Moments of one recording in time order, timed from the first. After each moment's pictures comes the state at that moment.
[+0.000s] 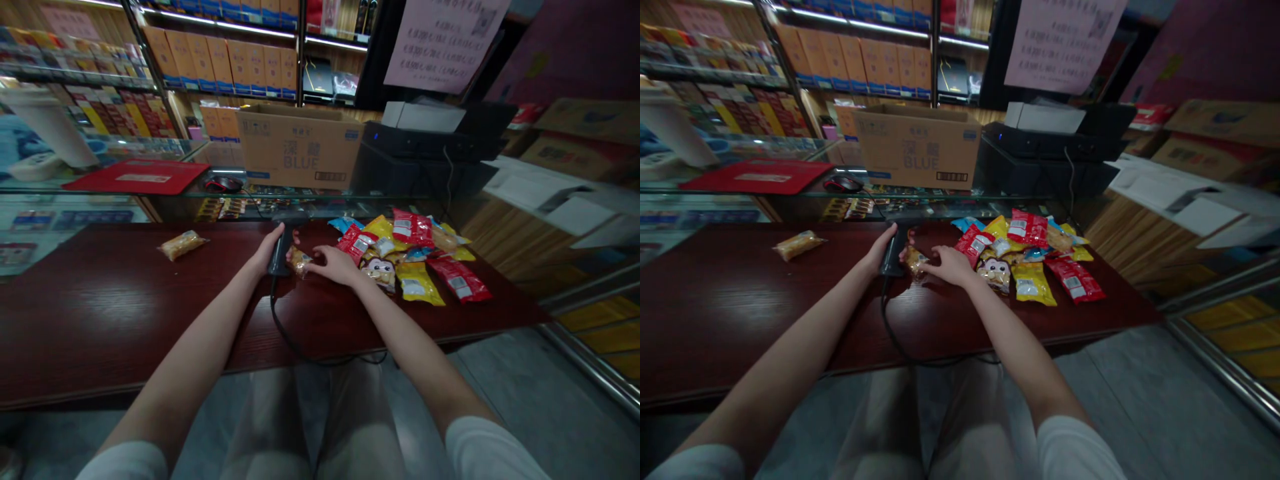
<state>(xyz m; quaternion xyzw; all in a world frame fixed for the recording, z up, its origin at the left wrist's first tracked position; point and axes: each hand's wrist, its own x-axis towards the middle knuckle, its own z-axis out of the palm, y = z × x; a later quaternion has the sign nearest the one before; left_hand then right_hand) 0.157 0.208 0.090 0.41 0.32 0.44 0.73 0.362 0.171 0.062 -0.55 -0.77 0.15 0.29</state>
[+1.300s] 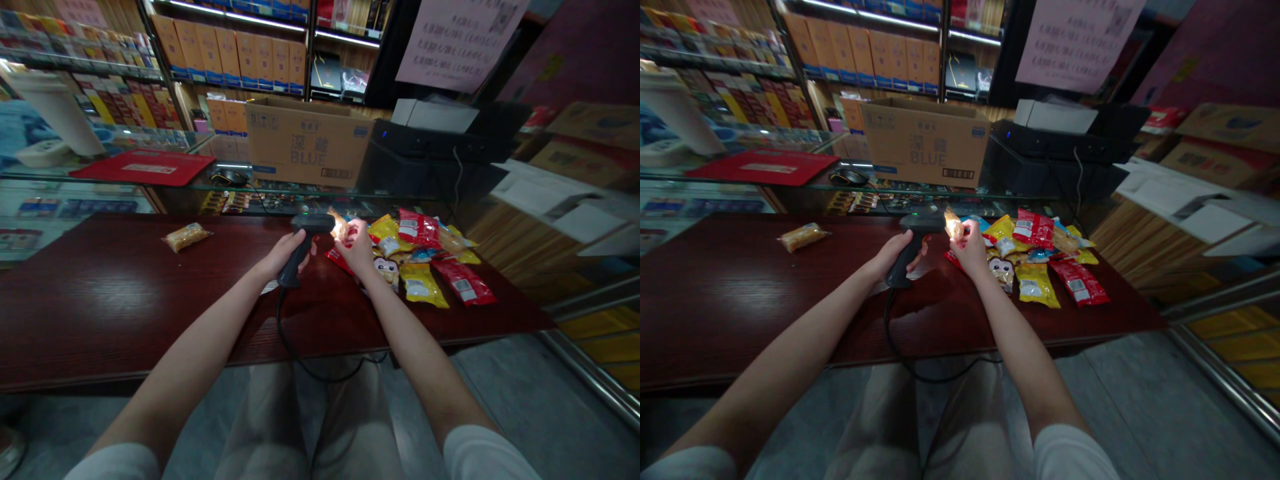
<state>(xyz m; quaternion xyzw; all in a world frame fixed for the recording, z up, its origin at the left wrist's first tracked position) 0.169 0.175 0.092 0.55 0.21 0.41 0.69 0.387 0.187 0.059 -0.55 -0.64 0.12 0.53</state>
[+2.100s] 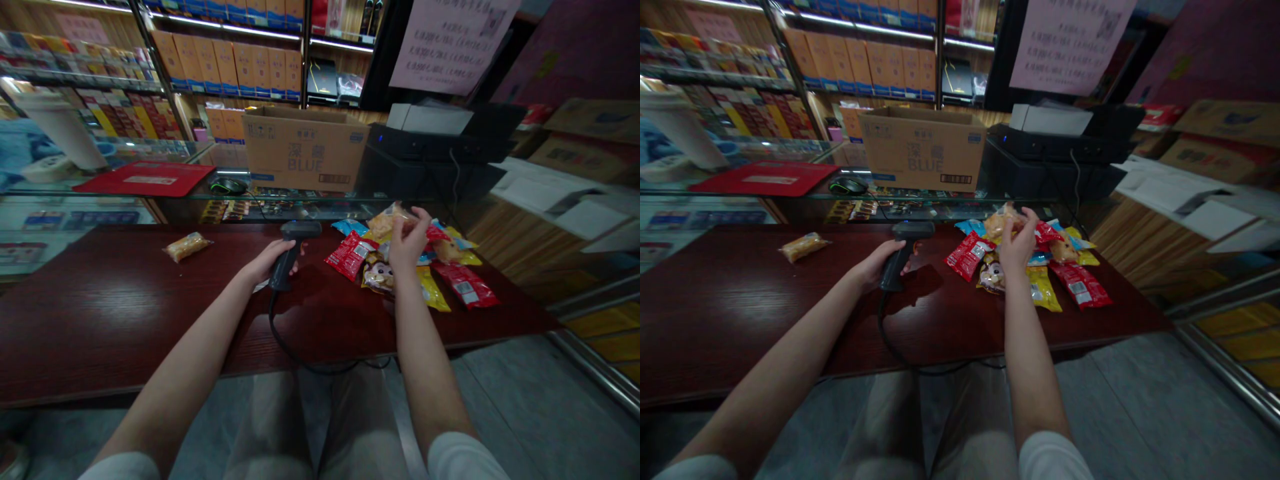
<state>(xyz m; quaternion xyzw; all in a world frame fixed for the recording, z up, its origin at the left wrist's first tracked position) 0.142 0.185 0.093 0.51 0.32 0.39 0.69 0.455 0.167 0.102 -0.63 -0.52 -0.16 0.56</state>
